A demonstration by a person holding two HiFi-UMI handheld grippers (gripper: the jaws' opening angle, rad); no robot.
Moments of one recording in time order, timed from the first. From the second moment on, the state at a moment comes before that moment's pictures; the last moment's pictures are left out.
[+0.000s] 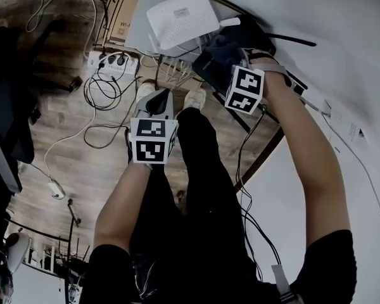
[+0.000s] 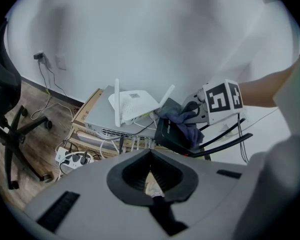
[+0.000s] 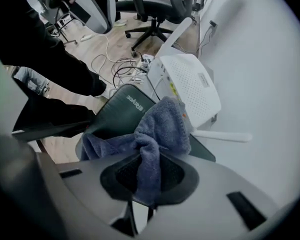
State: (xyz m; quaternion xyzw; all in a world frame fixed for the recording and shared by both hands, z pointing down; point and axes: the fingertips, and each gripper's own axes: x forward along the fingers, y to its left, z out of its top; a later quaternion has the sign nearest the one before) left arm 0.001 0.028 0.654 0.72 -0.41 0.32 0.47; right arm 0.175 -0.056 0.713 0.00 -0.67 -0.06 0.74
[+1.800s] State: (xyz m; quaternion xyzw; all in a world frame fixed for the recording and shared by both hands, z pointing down) left arm -0.027 -0.021 0.467 0.75 -0.50 0.23 0.36; right arm 0.160 -0.048 0.467 0.37 -0.77 0.03 0.52
